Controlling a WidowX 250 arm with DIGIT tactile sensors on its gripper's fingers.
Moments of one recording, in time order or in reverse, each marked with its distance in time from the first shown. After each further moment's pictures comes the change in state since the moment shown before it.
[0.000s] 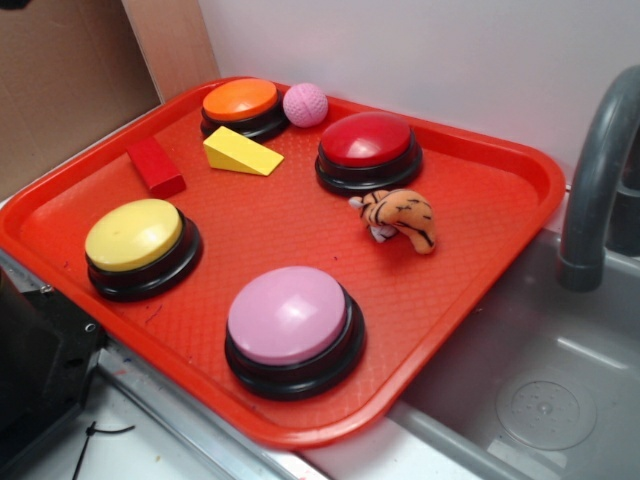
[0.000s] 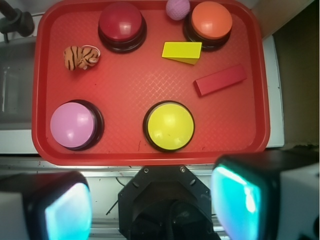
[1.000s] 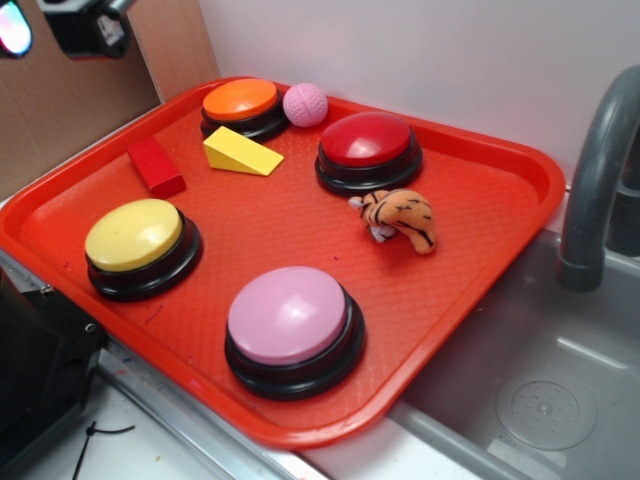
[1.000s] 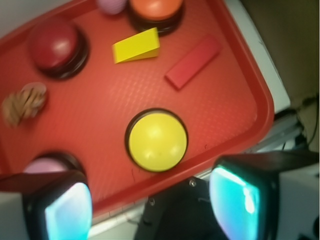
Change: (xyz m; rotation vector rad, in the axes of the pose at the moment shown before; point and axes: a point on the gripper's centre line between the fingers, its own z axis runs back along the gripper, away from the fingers) arm 0.029 0.032 -0.059 0.039 -0.022 0.513
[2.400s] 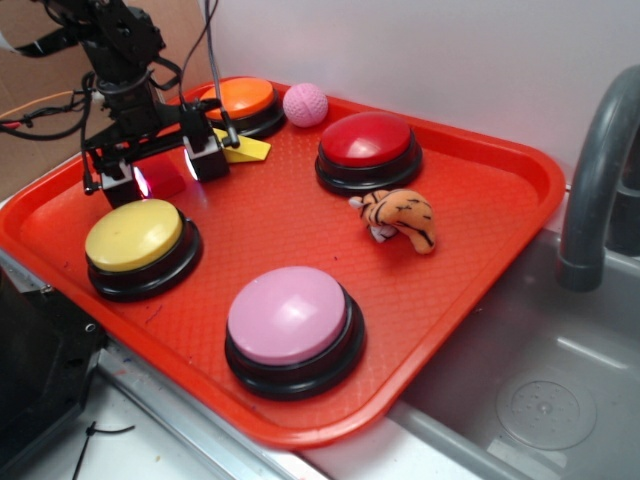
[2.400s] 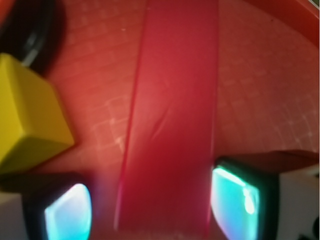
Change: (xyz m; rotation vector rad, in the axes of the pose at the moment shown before) arm 0.080 0.037 -0.170 0.061 -0.119 0.591
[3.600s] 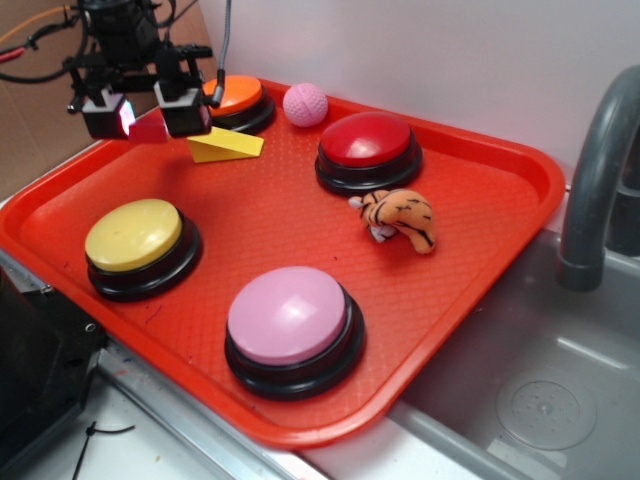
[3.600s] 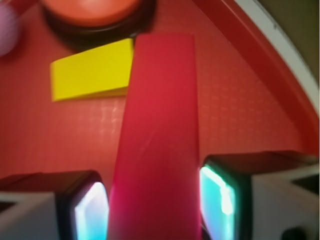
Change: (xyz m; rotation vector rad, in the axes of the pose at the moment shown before) arm -0.013 -0.015 0.080 0.021 0.136 -0.498
